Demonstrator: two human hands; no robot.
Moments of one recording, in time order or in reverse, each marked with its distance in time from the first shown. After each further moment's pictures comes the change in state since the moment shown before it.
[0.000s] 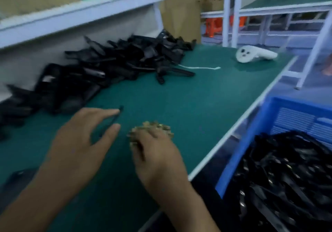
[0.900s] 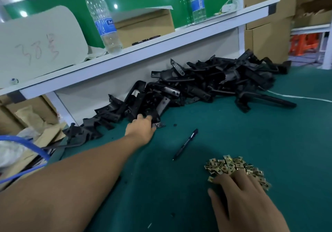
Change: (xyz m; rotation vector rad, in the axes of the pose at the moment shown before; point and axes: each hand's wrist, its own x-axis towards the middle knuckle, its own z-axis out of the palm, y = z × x) left_hand 0.105 -0.210 0.023 0.648 -0.362 -0.546; right_hand 0.023 0.000 0.029 -0.203 0.058 -0.136
